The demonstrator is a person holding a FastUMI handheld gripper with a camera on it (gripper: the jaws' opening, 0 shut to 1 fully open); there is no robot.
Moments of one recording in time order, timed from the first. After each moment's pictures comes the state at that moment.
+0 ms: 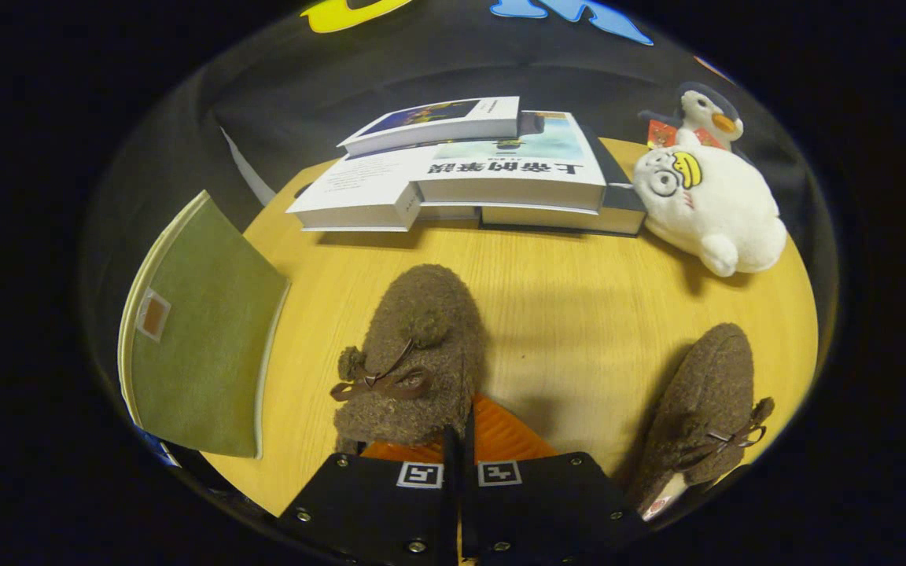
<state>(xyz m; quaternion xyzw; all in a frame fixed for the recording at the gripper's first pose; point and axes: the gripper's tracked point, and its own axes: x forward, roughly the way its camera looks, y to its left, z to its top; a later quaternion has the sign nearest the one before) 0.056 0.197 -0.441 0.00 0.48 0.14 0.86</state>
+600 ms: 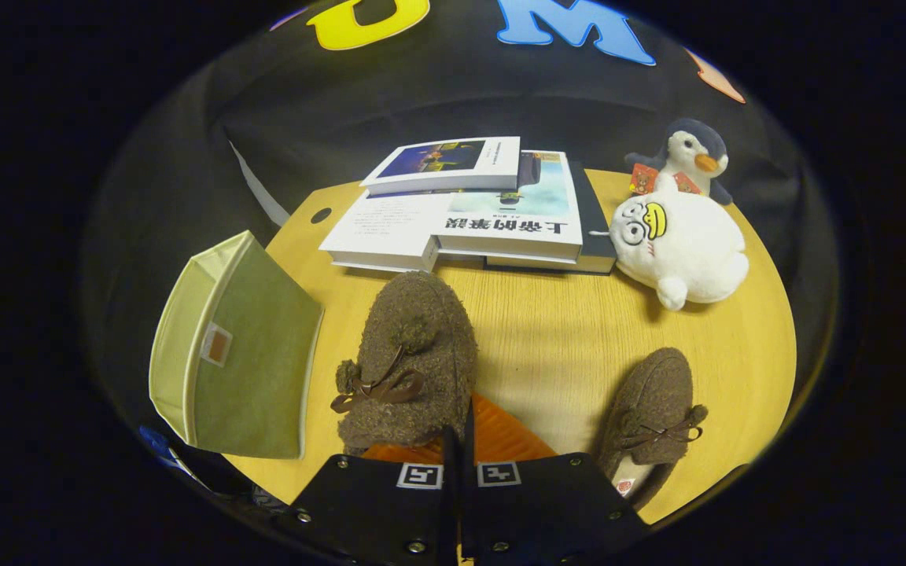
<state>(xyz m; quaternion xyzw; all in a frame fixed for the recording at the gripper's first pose) 0.042 0.201 -0.343 0.02 0.46 0.14 0.87</state>
